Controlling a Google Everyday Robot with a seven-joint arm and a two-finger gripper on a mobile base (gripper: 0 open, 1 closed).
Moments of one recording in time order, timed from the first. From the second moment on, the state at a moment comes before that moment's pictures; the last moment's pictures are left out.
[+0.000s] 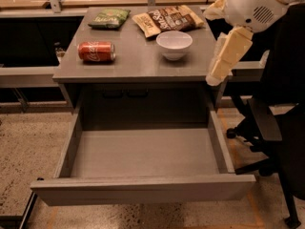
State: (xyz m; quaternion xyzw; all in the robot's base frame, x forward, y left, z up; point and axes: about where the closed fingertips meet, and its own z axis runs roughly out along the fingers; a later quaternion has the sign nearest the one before) arm 0.524 -0.119 1.008 -0.66 0.70 0.07 0.27
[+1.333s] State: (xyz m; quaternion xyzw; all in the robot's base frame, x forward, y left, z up) arm 0.658 -0.062 0.955 -0.60 0.69 0.16 0.37
